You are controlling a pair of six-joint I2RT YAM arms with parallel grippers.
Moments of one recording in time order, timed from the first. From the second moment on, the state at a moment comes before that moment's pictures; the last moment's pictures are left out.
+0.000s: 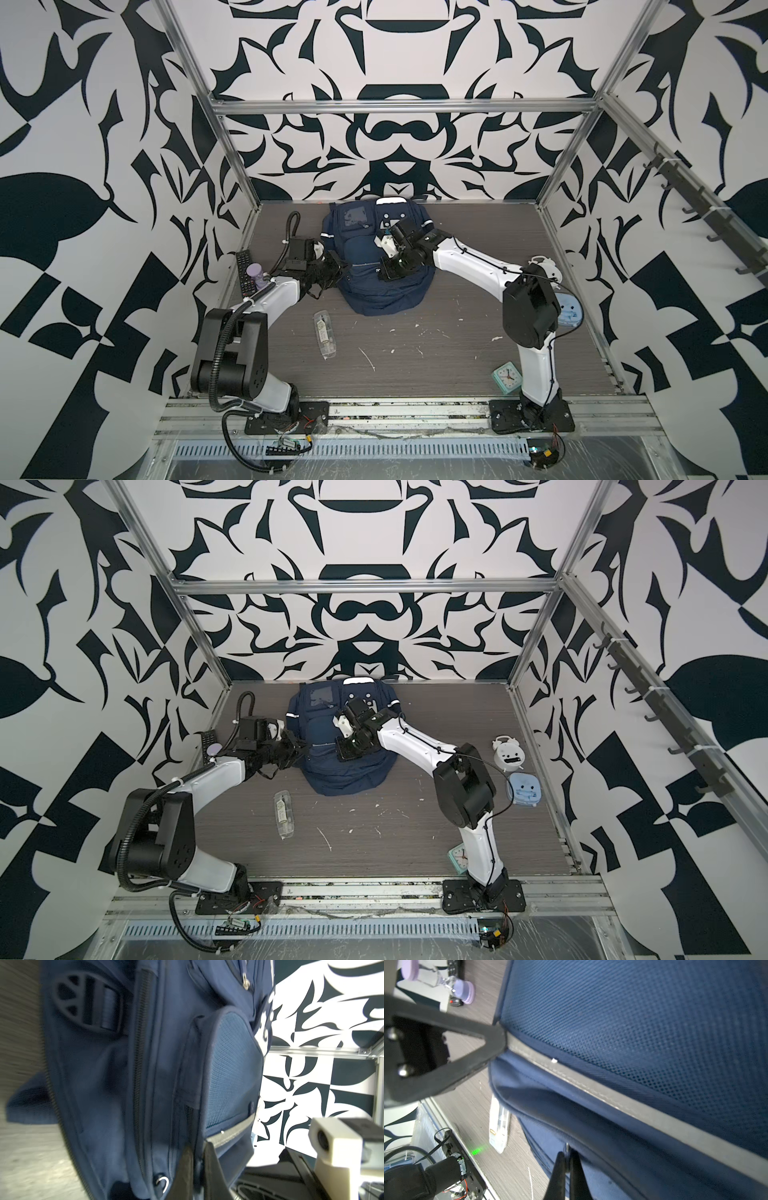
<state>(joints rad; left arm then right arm) -0.18 1.52 0.84 -0.05 0.57 -0.92 0.69 2.02 1.70 -0.72 -0.37 0.36</state>
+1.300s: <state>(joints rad) -0.27 1.64 1.04 -0.19 0.57 -0.84 0.75 1.89 1.52 -0.62 -0.32 0.37</state>
